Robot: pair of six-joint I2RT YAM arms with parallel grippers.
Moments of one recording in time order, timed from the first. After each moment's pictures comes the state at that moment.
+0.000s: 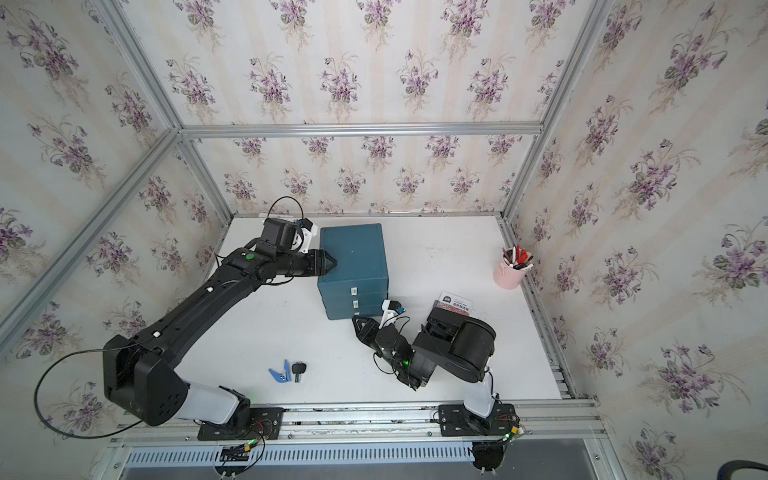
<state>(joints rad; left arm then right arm) -0.40 1.46 1.29 -0.64 0.28 -0.40 1.03 1.90 0.39 1.23 0.24 1.30</state>
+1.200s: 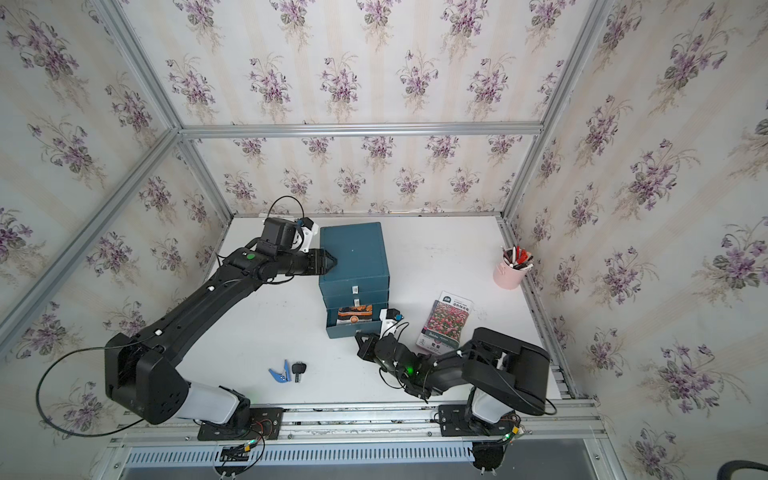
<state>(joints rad) -0.39 1.47 1.29 -0.61 0.28 -0.38 1.18 1.49 0.34 0.70 0.28 1.20</state>
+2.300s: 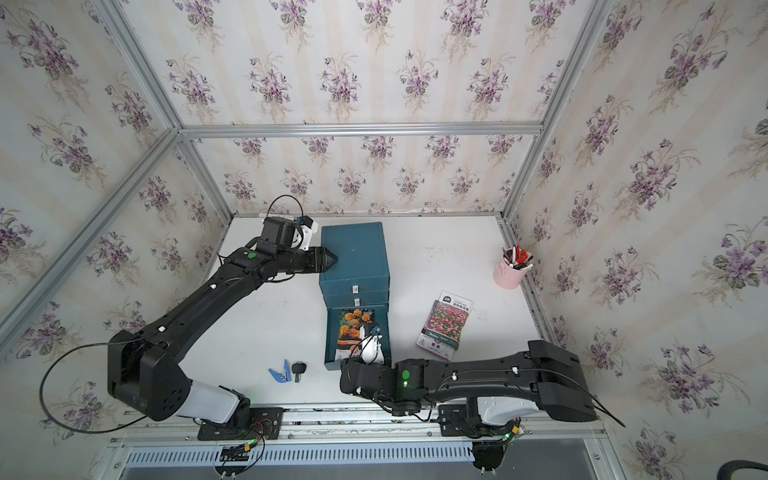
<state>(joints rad) -0.38 1.48 1.28 -0.57 0.30 -0.39 1.49 1.29 0.83 -0.48 0.51 1.22</state>
